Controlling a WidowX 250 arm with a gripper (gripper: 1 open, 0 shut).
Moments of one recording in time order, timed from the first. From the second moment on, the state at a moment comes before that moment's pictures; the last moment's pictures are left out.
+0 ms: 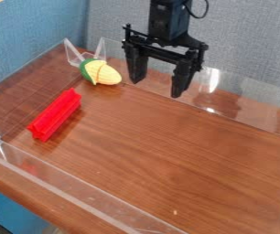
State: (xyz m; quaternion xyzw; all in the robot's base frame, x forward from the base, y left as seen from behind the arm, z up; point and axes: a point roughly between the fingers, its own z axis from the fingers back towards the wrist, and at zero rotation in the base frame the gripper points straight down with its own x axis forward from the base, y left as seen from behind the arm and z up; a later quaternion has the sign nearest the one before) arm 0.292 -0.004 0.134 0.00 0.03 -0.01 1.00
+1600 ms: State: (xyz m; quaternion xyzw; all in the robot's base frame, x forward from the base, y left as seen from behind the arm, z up) arm 0.250 0.118 0.109 0.00 0.08 0.03 1.00
